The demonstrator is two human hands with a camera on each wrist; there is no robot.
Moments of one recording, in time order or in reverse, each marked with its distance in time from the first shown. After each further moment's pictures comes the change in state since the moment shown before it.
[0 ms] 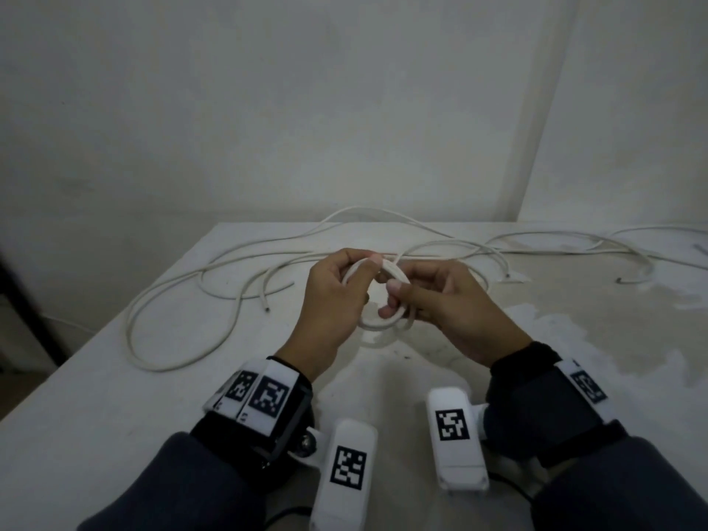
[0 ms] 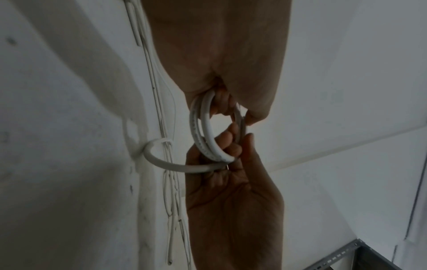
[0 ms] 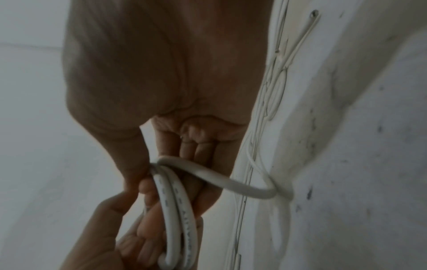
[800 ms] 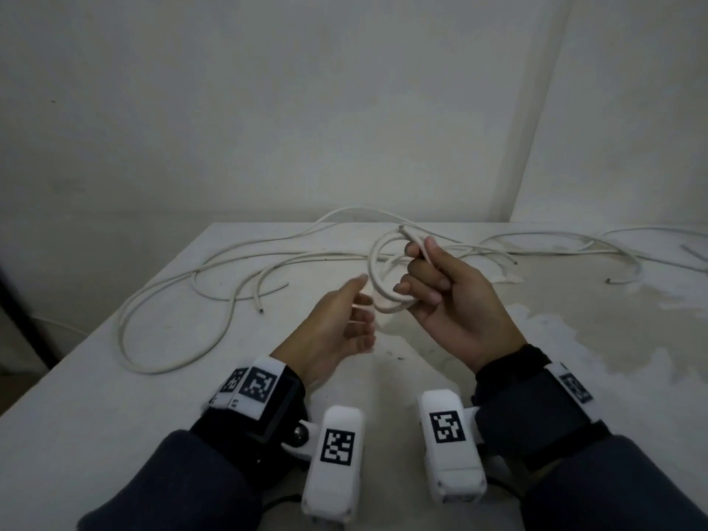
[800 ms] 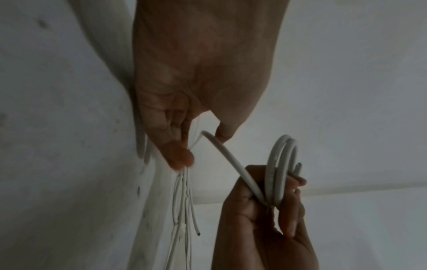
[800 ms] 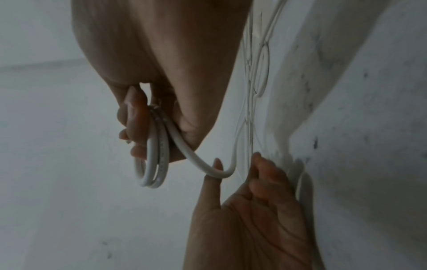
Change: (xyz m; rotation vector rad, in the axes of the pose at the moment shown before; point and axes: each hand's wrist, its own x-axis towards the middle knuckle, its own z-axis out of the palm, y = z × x) left_hand 0.002 -0.010 0.001 -0.197 -0.140 -0.627; right_hand 0.006 -0.013 0.005 0.810 0.108 0.129
